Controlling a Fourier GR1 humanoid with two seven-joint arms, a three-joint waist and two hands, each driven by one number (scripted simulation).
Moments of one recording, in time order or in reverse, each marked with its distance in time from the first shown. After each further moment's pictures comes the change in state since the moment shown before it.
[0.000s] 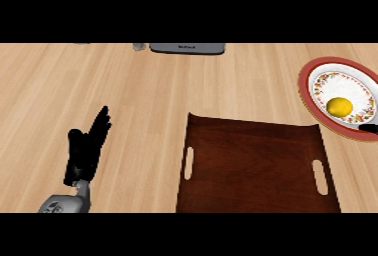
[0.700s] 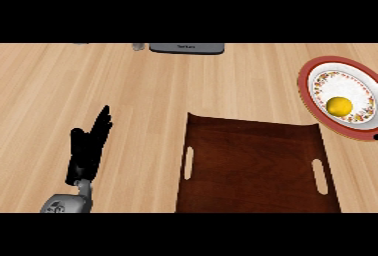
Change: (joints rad) left arm -0.005 -0.011 0.000 0.002 -0.010 0.005 0.005; right arm 0.059 -0.053 -0.005 0.010 -0.003 -0.035 0.002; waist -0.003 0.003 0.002
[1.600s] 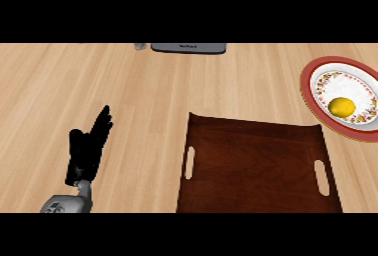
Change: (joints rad) left arm 0.006 -0.003 0.001 -0.011 0.002 -0.010 -0.005; right arm 0.072 -0.064 -0.066 0.010 -0.054 -0.059 -0.001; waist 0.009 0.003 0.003
